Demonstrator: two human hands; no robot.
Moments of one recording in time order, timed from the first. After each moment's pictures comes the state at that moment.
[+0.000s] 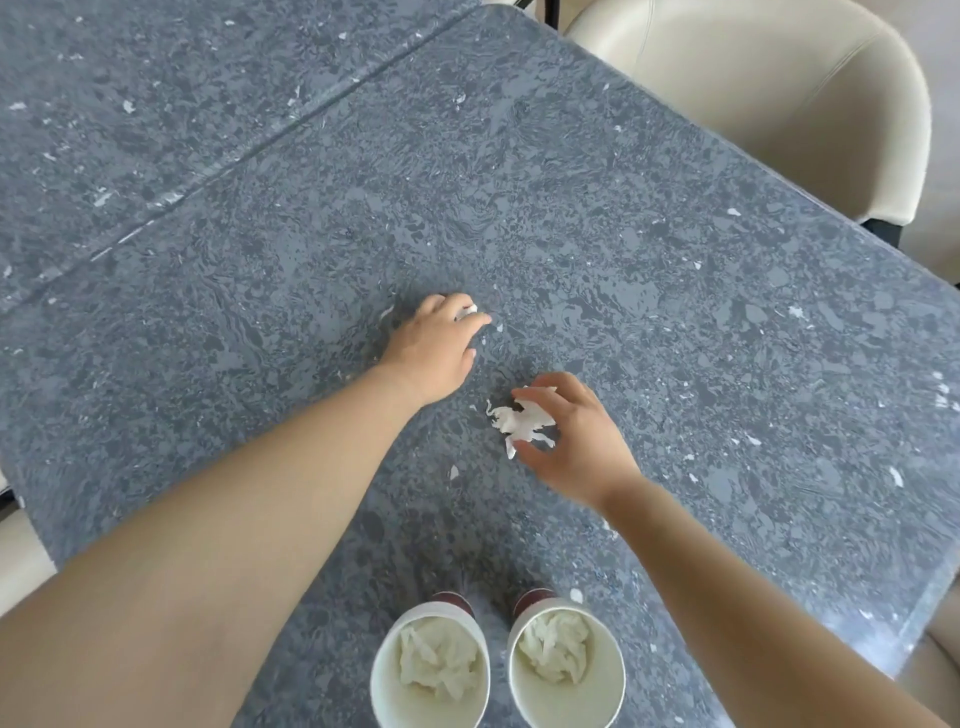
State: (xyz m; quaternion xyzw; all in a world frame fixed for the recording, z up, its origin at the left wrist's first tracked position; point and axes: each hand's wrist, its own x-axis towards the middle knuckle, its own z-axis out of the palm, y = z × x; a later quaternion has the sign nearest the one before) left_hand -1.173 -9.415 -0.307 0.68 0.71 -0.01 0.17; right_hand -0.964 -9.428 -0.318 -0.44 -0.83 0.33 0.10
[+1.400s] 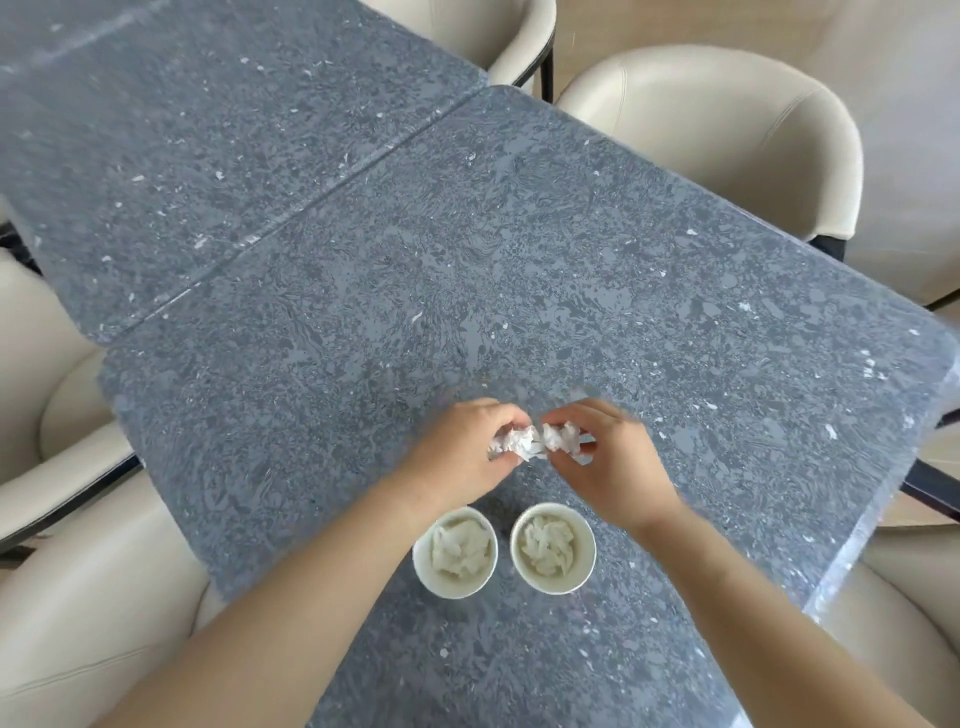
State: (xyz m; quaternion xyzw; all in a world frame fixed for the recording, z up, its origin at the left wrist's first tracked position) left_hand -1.094 -9.555 -0.207 0.66 0.69 0.14 0.27; right_hand -0.919 -9.502 -0.222 -0.43 -0.80 0.36 0.23
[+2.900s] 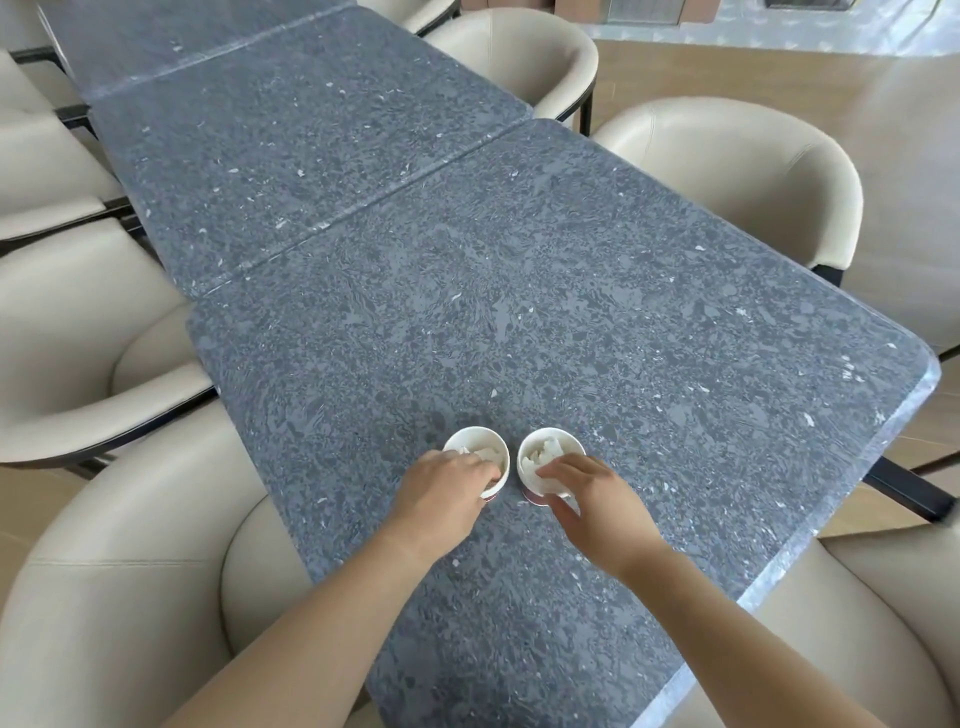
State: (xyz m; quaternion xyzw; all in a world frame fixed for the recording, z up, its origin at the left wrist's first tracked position) left_hand -1.062 -9.684 -0.205 0.68 0.73 0.01 0.11; right_hand -0.882 -9.606 -0.224 -0.37 -0.87 0.29 0.10
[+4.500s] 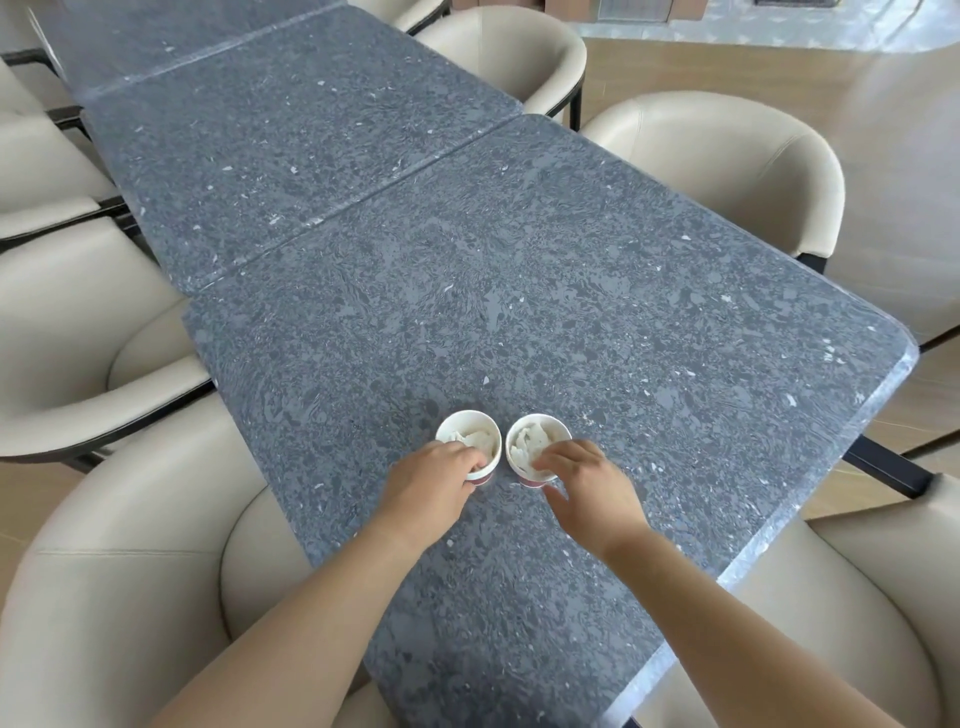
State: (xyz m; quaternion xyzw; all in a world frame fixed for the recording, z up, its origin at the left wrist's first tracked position) left_hand -1.058 -9.700 -0.205 0.62 0.77 0.05 0.17; right_hand -0.875 -9.614 -0.225 -0.38 -0.89 0.24 0.08
